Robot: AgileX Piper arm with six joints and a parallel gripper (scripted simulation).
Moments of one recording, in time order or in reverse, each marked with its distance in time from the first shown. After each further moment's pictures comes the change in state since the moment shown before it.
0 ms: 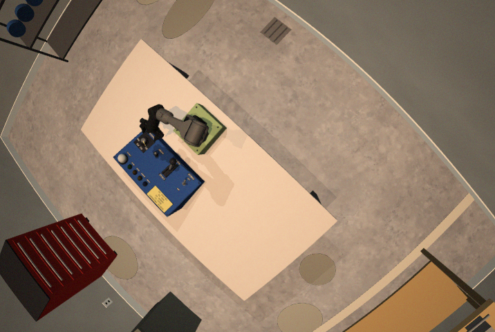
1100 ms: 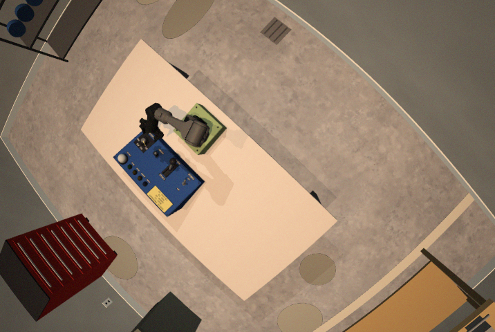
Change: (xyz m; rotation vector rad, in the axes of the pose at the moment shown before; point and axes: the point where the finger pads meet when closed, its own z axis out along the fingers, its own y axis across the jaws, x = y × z) arm -0.008 0.008 -0.014 -0.063 0.023 0.032
